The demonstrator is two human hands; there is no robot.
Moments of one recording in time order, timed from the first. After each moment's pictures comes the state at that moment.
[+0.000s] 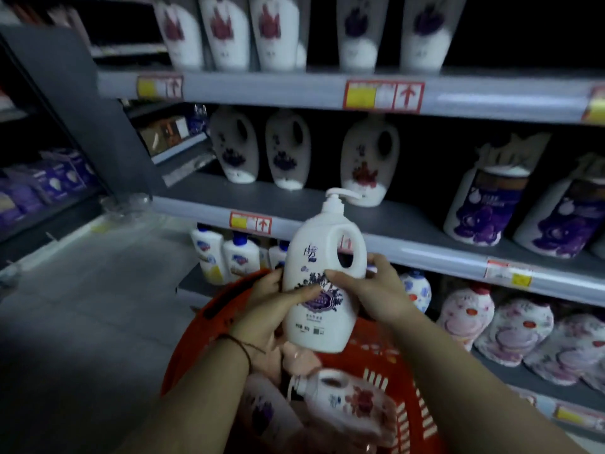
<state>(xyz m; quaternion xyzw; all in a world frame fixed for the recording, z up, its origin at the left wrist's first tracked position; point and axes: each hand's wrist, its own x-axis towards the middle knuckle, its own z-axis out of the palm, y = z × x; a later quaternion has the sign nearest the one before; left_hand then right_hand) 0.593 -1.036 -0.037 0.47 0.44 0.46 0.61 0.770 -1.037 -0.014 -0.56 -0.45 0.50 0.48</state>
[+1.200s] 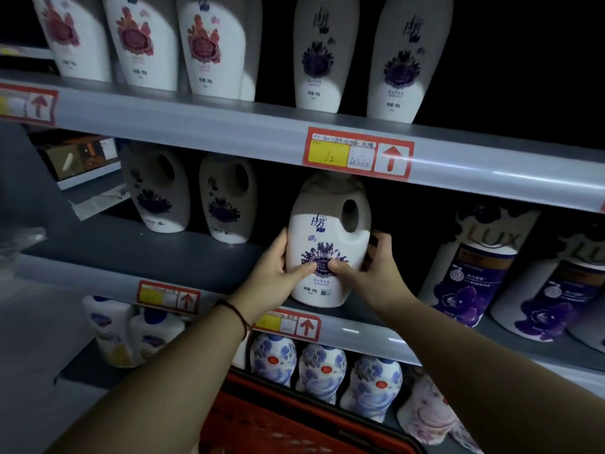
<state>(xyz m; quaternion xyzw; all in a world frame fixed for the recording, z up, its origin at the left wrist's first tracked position) 0.675 -0.817 -0.012 0.63 0.32 0.48 0.52 0.853 -0.862 0.011 -0.53 -0.54 0.34 0.56</state>
